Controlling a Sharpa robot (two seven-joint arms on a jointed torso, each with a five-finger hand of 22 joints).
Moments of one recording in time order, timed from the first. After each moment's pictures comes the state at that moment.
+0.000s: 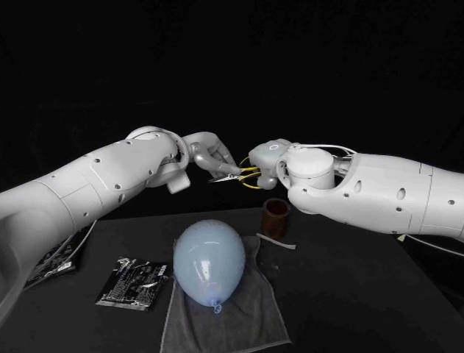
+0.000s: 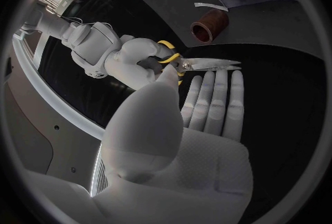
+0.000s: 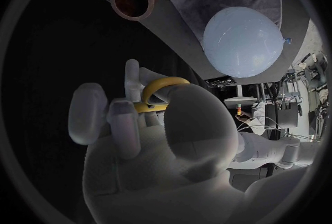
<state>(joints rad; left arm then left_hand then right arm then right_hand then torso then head) 1.47 -0.23 -0.02 0.75 -0.92 0.25 0.08 1.47 -0.04 0.04 0.29 0.05 0.80 0.20 0.29 0.19 1.05 0.19 0.08 0.07 0.98 0.14 0.20 0.28 0.16 0.83 0.29 0.21 0.10 1.51 -0.65 -0.17 1.43 -1.79 0.00 -0.51 1.16 0.04 0.73 -0.24 0.05 0.96 0.11 0.34 0.61 1.16 0.09 0.46 0.40 1.47 -0.03 1.53 1.31 0.07 1.39 0.07 1.28 1.31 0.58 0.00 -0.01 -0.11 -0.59</state>
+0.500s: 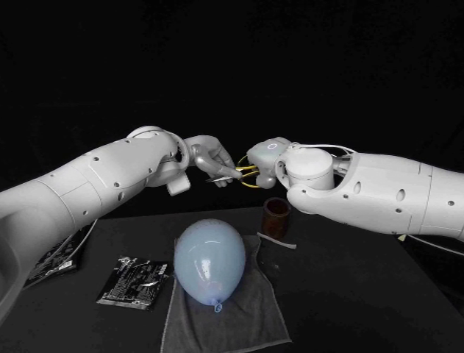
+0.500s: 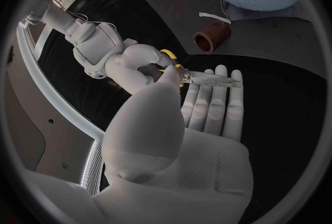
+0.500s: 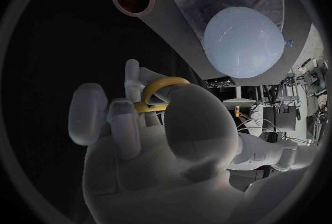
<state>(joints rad) 1.47 -0.24 -0.02 0.76 -0.87 0.32 0.04 1.50 -0.02 0.04 0.29 0.05 0.85 0.21 0.30 0.20 1.11 0.16 0.09 0.07 1.02 0.12 0.22 0.30 0.17 0.84 0.29 0.21 0.10 1.51 -0.64 -0.17 1.44 -1.82 -0.01 -0.51 1.15 0.03 0.73 -0.24 0.04 0.96 0.11 0.34 0.61 1.16 0.09 0.46 0.40 1.47 -0.03 1.53 1.31 0.07 1.40 0.07 1.28 1.31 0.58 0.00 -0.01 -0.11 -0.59</state>
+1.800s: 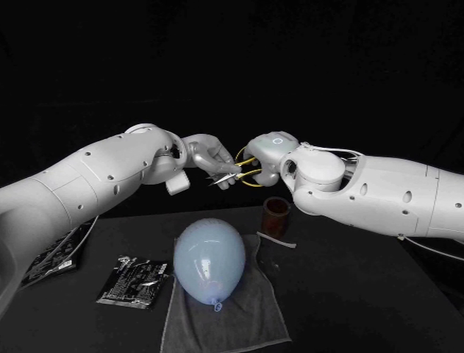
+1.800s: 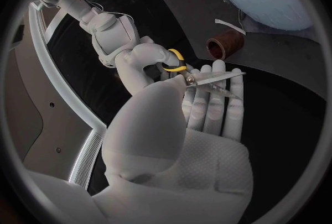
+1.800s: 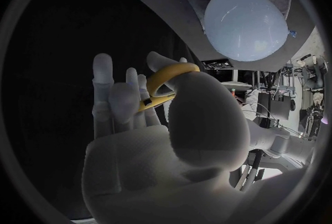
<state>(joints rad) 1.48 -0.24 -0.02 0.75 -0.75 0.40 0.04 1.55 0.02 0.41 0.33 0.05 0.94 0.17 0.37 0.29 1.25 0.14 0.07 0.07 1.10 0.07 0.24 0.41 0.17 0.87 0.28 0.24 0.10 1.50 -0.68 -0.17 1.45 -1.79 -0.26 -0.44 1.21 -0.25 0.61 -0.04 0.05 0.85 0.09 0.17 0.53 1.04 0.05 0.15 0.16 1.28 0.04 1.07 0.60 0.17 1.02 0.10 0.59 0.85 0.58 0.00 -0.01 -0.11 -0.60</state>
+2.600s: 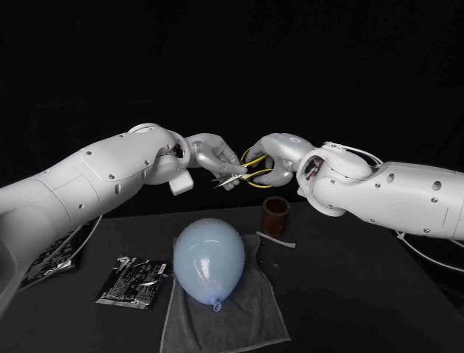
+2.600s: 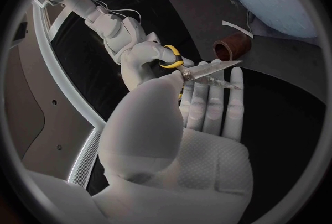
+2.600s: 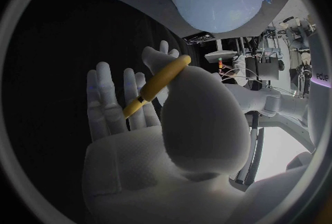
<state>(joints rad) 1.48 -0.24 -0.02 0.77 -0.72 0.40 0.04 1.51 -0.02 0.41 0.33 0.04 0.94 0.16 0.39 0.33 1.31 0.10 0.07 0.07 1.11 0.07 0.24 0.43 0.16 0.88 0.27 0.26 0.10 1.50 -0.77 -0.18 1.47 -1.47 -0.40 -0.18 1.31 -0.26 0.55 0.04 0.05 0.90 0.11 0.13 0.49 1.04 0.12 0.12 0.07 0.90 0.24 0.52 0.29 0.14 0.82 0.26 0.08 0.46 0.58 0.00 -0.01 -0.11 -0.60</state>
